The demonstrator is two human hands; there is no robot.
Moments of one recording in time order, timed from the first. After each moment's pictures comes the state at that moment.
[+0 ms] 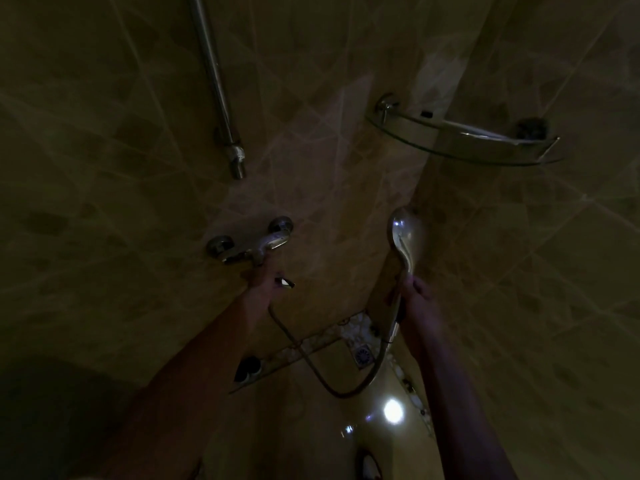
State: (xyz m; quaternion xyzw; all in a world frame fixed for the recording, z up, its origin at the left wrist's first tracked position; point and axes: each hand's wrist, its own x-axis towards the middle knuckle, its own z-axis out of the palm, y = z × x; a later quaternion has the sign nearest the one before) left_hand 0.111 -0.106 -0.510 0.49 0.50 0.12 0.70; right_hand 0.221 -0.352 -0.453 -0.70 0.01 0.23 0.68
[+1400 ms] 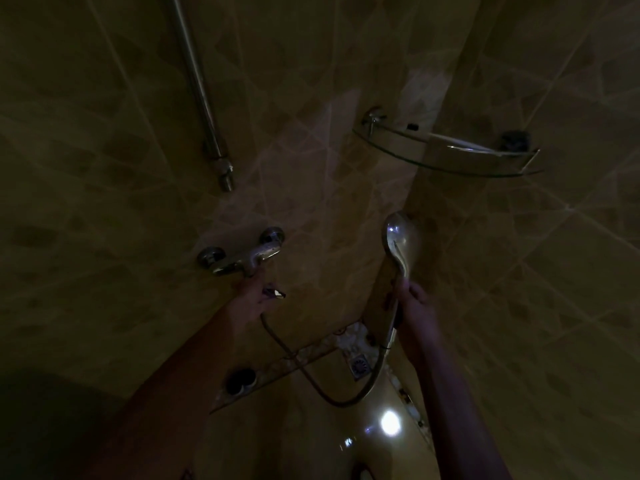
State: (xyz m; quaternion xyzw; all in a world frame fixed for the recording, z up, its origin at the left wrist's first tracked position) left_hand 0.127 -0.101 -0.508 0.42 0.51 0.13 0.74; right_hand 0.237 -0.364 -0.452 -0.69 0.01 0.23 0.68
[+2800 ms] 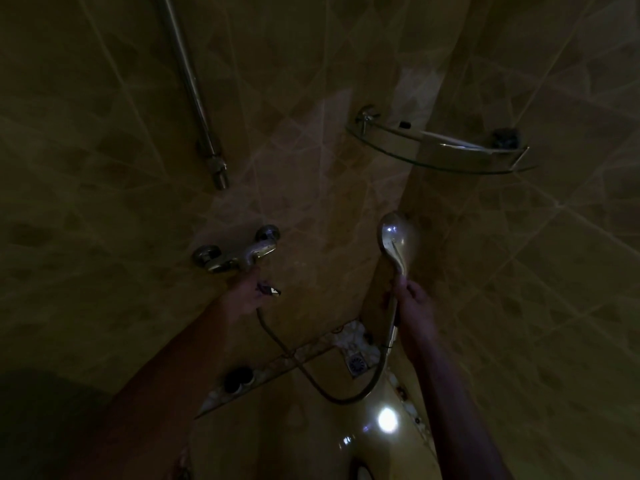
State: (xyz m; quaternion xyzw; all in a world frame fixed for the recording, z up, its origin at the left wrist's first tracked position) left_hand 0.123 -0.096 -0.505 0.42 0.50 0.11 0.75; right_hand 0.240 -0.373 -0.454 -0.73 -0.02 0.18 0.65
